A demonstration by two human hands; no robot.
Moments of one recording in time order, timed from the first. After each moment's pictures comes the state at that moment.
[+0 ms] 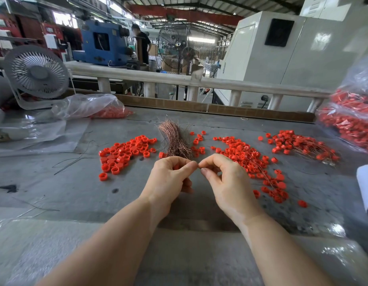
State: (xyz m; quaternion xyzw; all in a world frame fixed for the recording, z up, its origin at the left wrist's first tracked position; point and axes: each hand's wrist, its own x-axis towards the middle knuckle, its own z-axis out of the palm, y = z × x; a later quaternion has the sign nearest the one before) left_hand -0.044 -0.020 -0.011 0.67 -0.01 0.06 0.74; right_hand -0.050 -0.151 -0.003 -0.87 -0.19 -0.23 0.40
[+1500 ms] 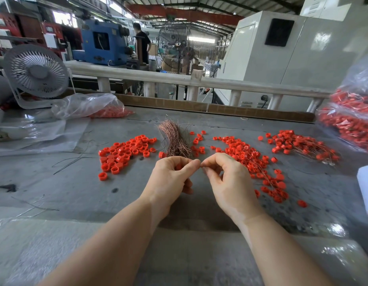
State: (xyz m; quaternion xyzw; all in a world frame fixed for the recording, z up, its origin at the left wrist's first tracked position) left_hand -0.045 -0.022 -0.012 0.68 -0.03 0.07 0.73; right_hand -0.049 -0.153 -0.005 -0.86 -0.19 -0.26 0.40
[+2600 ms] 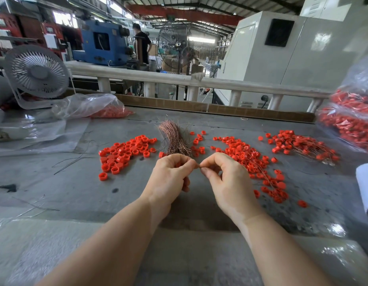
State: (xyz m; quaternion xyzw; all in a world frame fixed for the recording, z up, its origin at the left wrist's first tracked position) left_hand -0.047 -0.022 -0.007 0.69 -0.04 0.08 0.72; right_hand -0.048 -0.151 -0.004 -0.86 -0.20 -0.25 0.40
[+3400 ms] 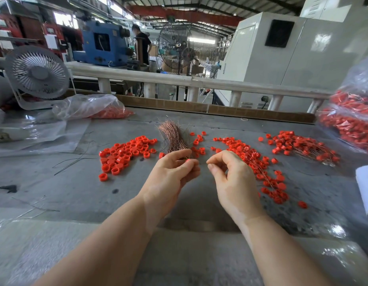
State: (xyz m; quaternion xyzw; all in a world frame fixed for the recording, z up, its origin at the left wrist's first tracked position) left_hand -0.047 -0.024 0.001 0.51 -0.03 0.02 0.86; right_hand -0.046 -0.154 -0.003 -0.86 -0.16 -0.31 0.39
